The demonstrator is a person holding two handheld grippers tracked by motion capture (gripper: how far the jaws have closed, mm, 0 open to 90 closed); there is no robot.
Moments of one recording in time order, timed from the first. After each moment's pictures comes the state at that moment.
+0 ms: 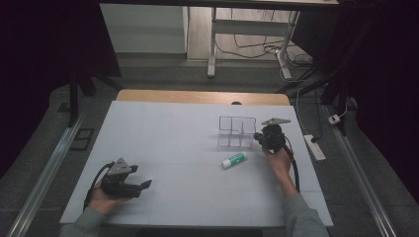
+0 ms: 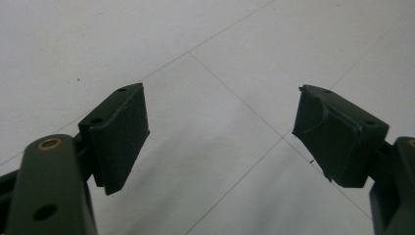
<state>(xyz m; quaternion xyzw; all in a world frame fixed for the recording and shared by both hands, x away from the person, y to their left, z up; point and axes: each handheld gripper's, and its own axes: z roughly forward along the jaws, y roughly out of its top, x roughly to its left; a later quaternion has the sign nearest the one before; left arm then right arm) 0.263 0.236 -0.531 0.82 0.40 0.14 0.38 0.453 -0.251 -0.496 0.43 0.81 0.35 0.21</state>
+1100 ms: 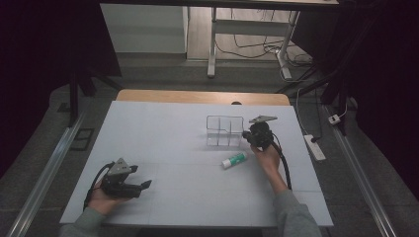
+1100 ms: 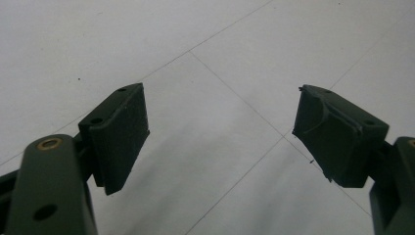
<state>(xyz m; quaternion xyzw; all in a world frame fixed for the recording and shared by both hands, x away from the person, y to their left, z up) 0.263 0.236 -0.531 0.82 0.40 0.14 0.38 0.459 -0.212 -0.497 0.40 0.82 0.36 0.19</state>
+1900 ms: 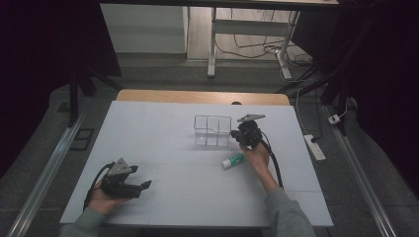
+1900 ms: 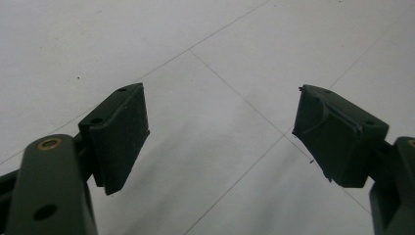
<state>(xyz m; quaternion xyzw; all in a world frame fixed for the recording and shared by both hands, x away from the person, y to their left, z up) 0.263 0.235 -0.531 0.82 0.40 0.14 0.38 0.459 -0.176 -0.496 0.38 0.83 0.37 0.17</state>
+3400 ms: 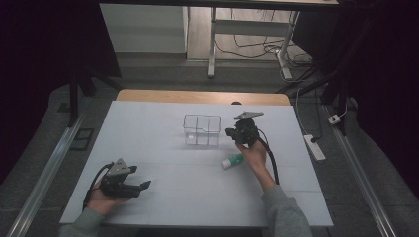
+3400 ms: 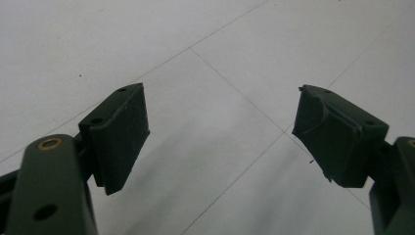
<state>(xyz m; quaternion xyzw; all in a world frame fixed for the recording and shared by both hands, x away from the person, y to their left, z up) 0.262 0.237 -0.531 0.82 0.40 0.14 0.38 0.454 -0.169 -0.481 0.36 0.83 0.40 0.16</state>
